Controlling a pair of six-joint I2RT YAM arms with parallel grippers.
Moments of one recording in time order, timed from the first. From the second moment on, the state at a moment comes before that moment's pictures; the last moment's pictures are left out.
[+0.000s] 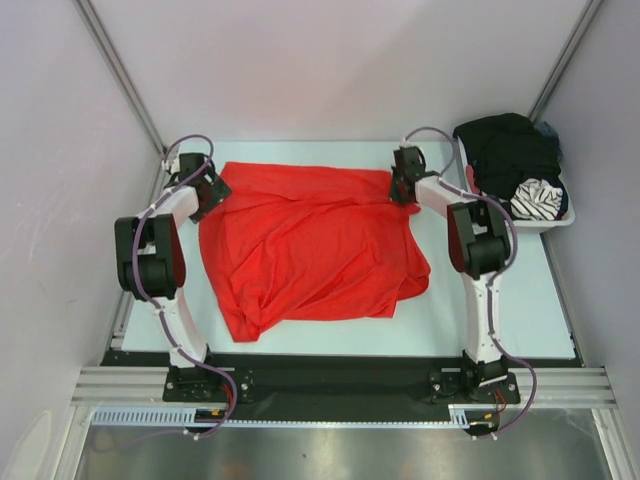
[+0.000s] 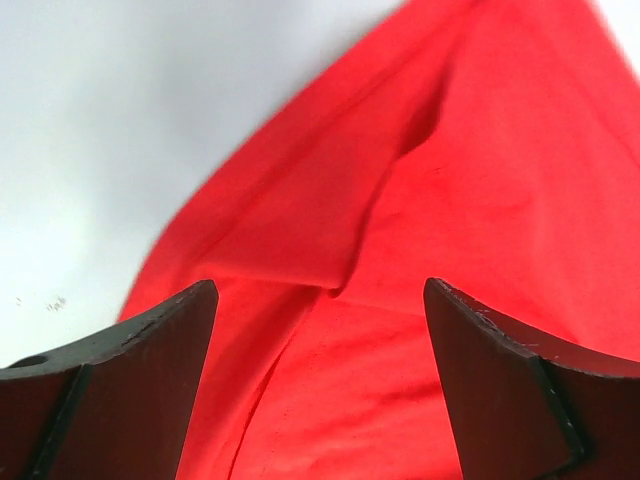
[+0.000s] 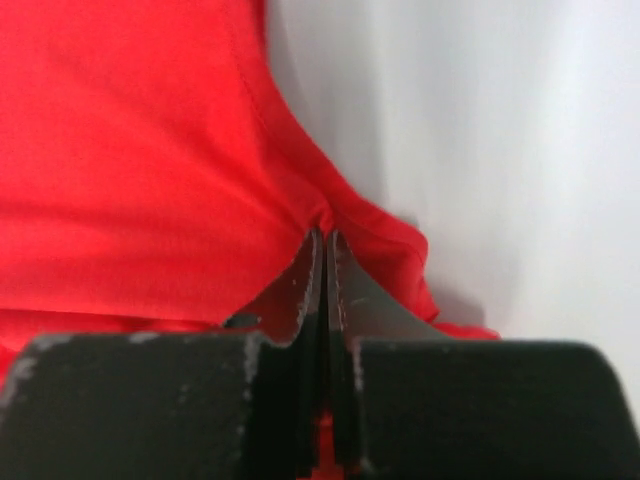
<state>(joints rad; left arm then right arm) 0.08 1.96 1.39 -0.30 -0.17 -0.63 0.27 2.35 1.82 -0.26 0.16 0.34</state>
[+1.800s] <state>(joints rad) -0.17 1.01 0.49 -0.28 -0.13 -0.80 0.18 1.48 0.80 -0.26 0.17 0.49</state>
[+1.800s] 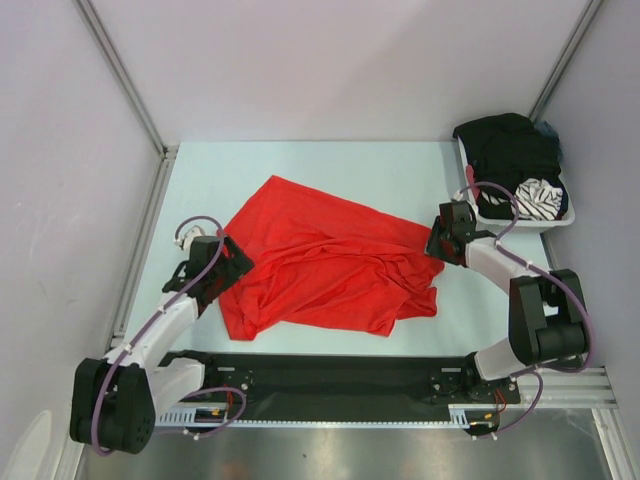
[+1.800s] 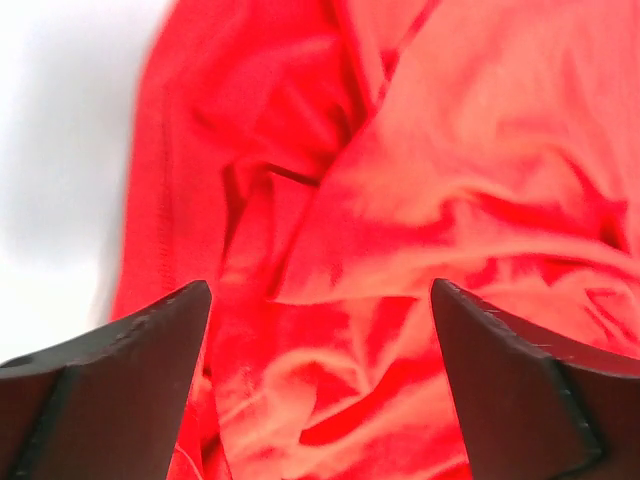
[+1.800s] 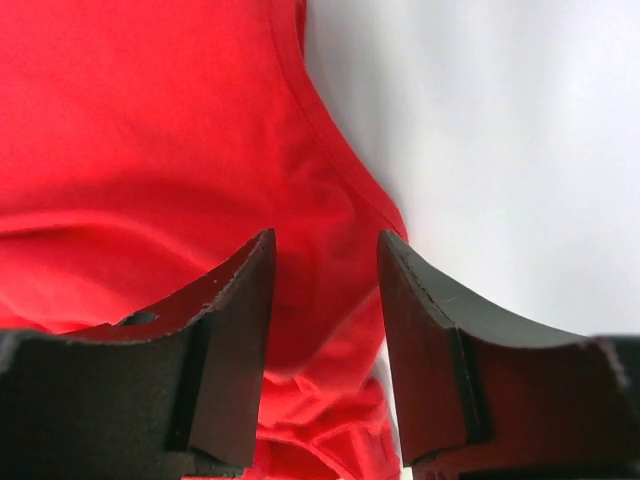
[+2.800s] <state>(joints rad) -0.08 2.02 1.62 -0.41 0.04 -0.57 0.13 1.82 1.12 -0.22 0.19 0.52</state>
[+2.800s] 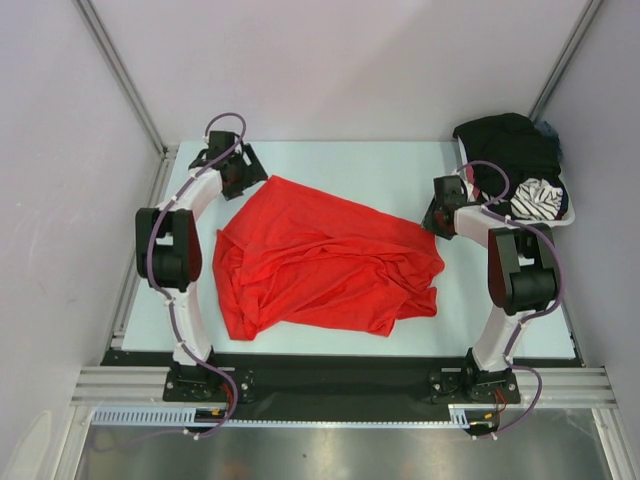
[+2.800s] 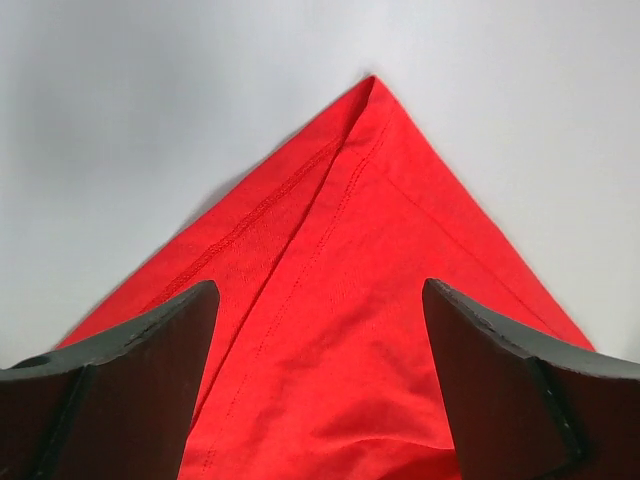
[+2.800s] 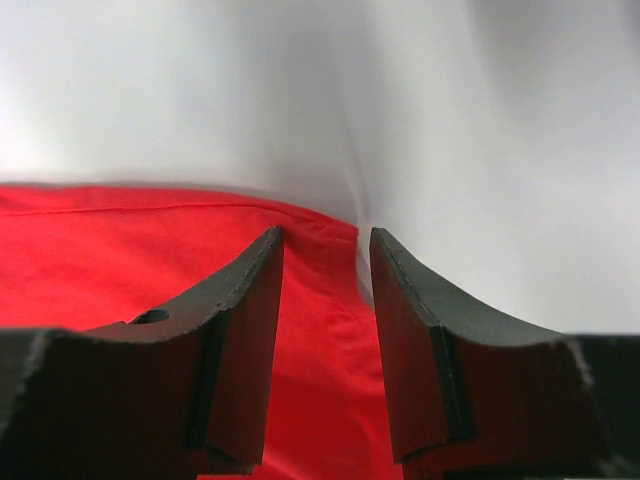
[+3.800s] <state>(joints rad) -0.16 2.43 2.08 -0.61 -0.03 -0.46 0.13 1.83 1.08 -0.14 0.18 0.52</state>
